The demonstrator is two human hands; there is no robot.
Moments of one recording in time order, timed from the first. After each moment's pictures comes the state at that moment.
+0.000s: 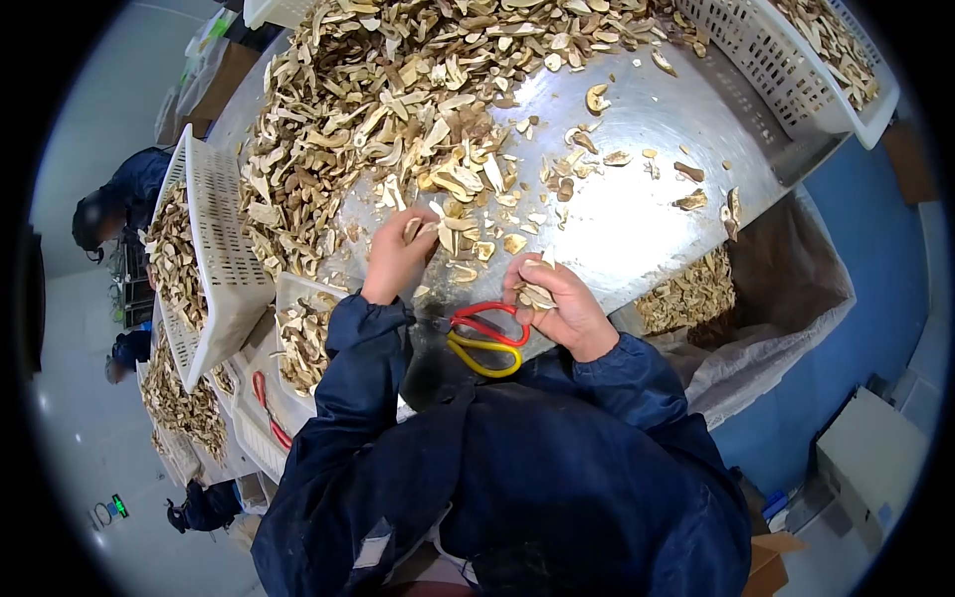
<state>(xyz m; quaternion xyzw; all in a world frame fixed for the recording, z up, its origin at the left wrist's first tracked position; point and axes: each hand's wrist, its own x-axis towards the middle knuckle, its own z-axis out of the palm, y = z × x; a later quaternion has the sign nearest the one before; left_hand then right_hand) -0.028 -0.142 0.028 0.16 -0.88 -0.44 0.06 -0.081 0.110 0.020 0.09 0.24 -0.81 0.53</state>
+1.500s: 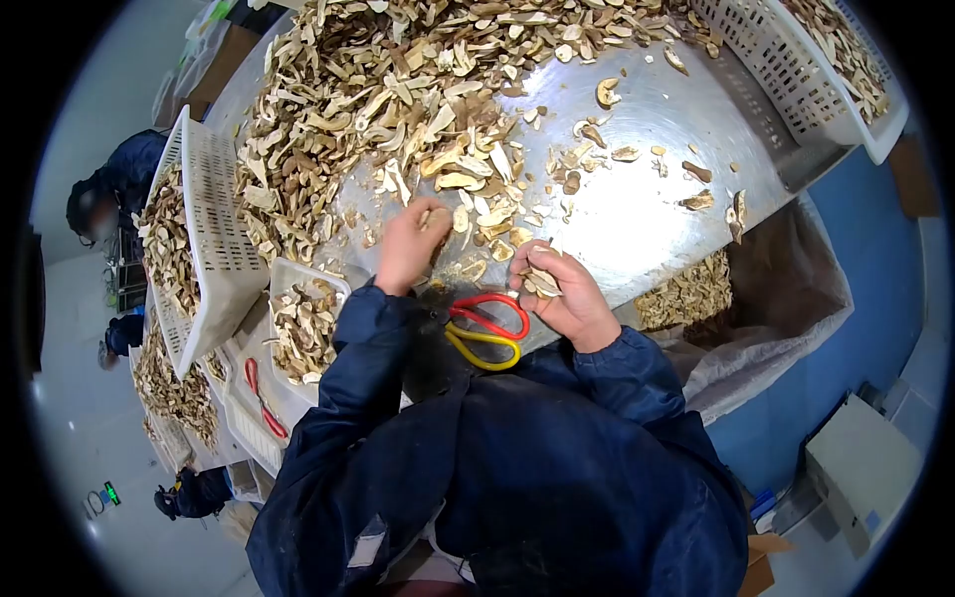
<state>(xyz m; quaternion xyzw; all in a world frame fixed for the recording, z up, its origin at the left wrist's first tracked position) -0.033 -0.118 0.032 0.23 -0.87 -0.44 0.04 -0.084 0.110 0.010 0.11 0.23 -0.82 0.52</state>
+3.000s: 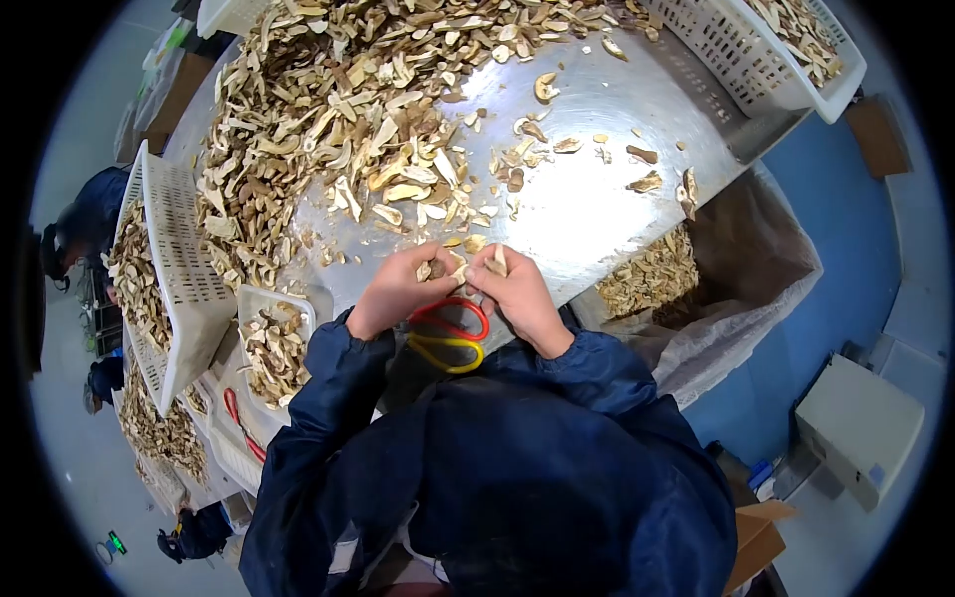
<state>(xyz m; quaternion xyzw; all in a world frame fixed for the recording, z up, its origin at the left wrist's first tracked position) -0.032 -0.073 0.065 0.06 -0.82 -0.55 -0.15 -0.071 0.107 0.030 0.02 0.51 -0.76 0.41</state>
